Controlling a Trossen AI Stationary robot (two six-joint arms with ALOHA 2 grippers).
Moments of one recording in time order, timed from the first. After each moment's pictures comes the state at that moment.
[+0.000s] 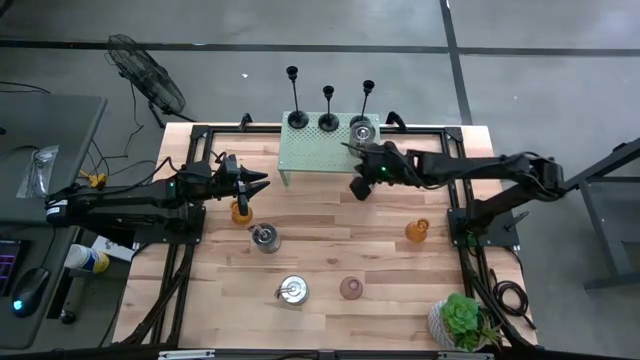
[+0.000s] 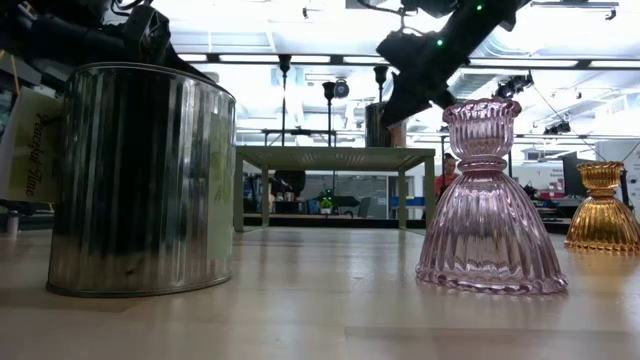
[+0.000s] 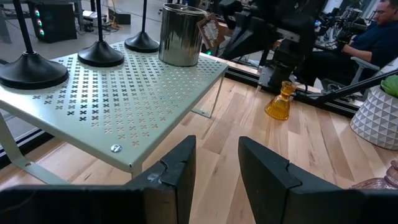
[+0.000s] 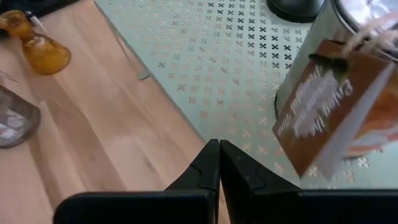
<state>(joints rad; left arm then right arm) 0.22 0.60 0.31 0.15 -0.09 -0.21 -0.21 1.38 0.98 -0.33 0.29 0.37</state>
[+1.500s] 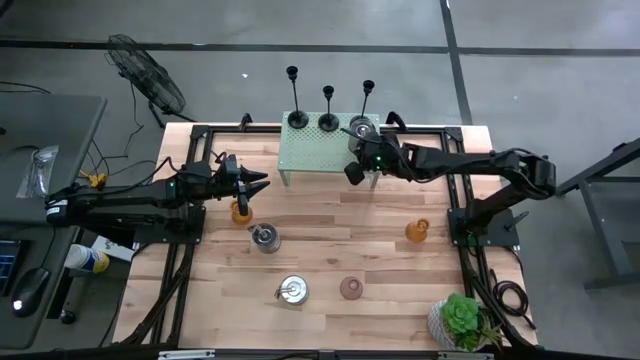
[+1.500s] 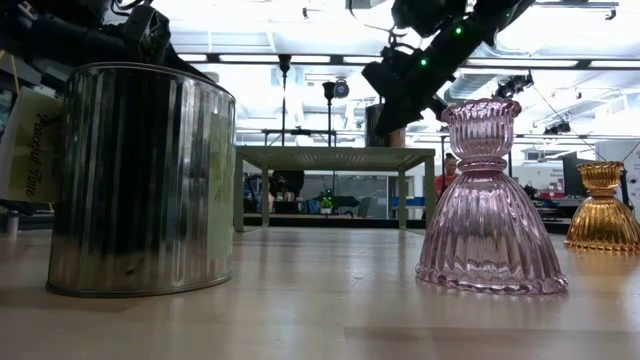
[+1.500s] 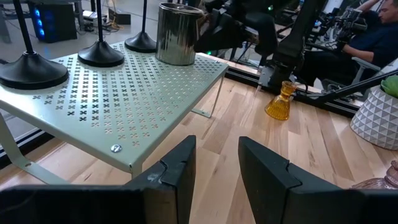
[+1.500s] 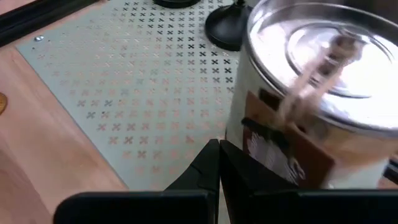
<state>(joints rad) 0.22 0.60 0.31 0.15 -0.09 -0.21 -0.29 1.45 0.98 -0.21 0.39 0.37</state>
